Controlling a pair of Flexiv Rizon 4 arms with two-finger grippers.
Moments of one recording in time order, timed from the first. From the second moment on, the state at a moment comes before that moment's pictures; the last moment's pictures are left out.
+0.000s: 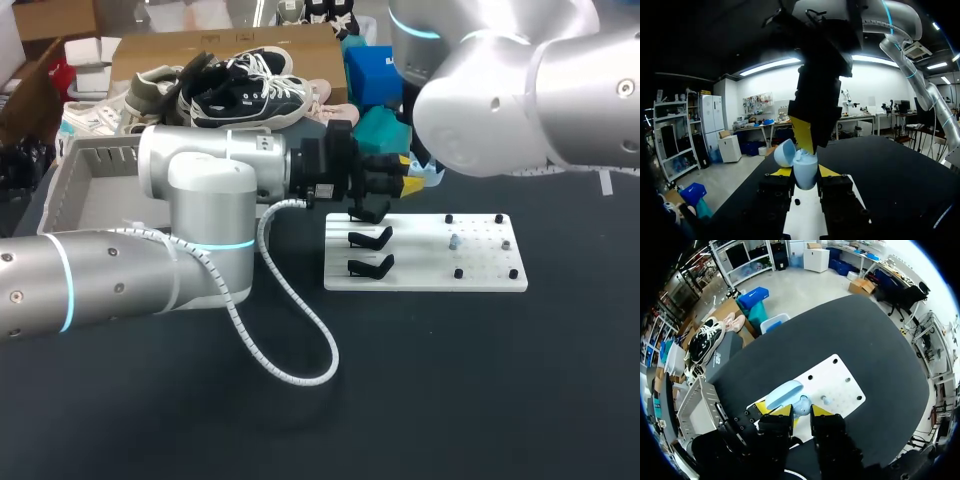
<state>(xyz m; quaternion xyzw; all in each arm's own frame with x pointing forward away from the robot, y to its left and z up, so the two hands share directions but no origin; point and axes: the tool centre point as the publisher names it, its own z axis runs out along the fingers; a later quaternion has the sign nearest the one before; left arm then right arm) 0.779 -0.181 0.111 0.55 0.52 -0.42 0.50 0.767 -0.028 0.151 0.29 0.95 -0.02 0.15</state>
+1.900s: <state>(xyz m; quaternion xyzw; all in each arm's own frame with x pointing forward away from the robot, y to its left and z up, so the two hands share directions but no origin) 0.779 -0.181 0.111 0.55 0.52 -0.42 0.50 0.699 -0.070 0.140 0.16 0.97 -0.03 0.19</state>
